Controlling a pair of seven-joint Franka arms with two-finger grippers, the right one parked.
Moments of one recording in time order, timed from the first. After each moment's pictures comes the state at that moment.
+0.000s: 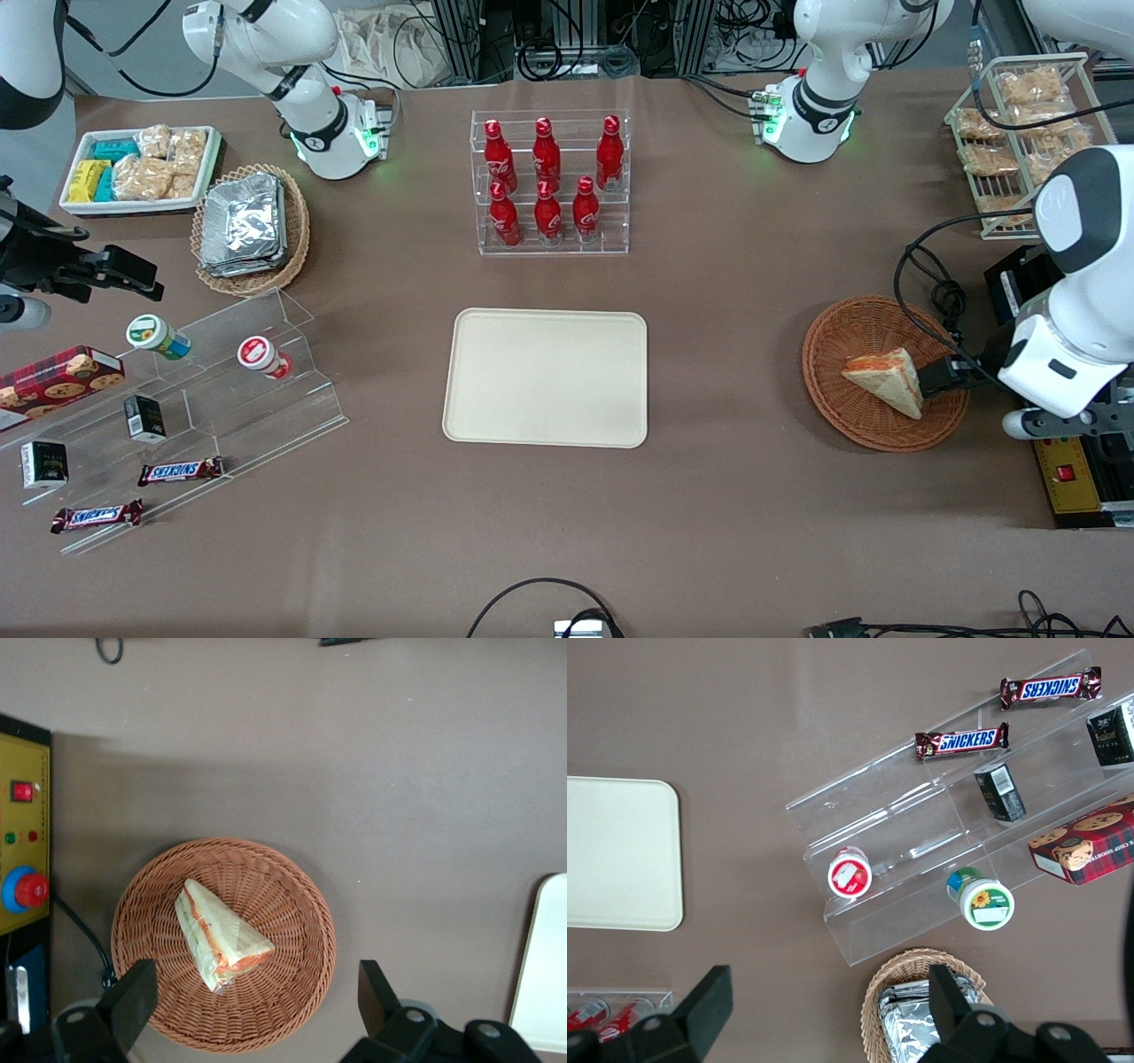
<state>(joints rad) 0.07 0.31 -0.13 -1.48 0.05 1.82 -0.18</state>
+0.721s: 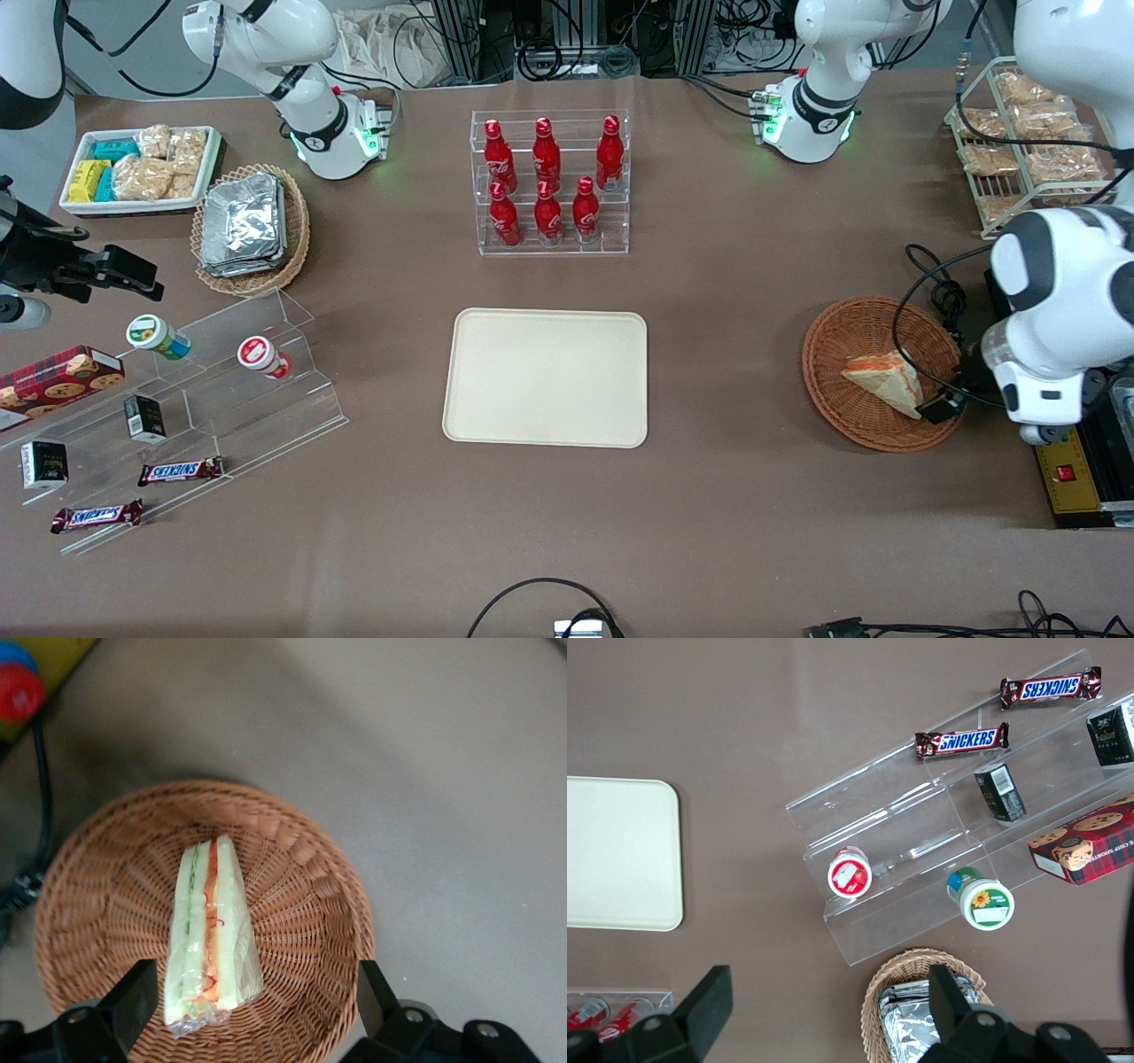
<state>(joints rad) 0.15 0.32 -0.12 -1.88 0.05 2.20 -0.77</state>
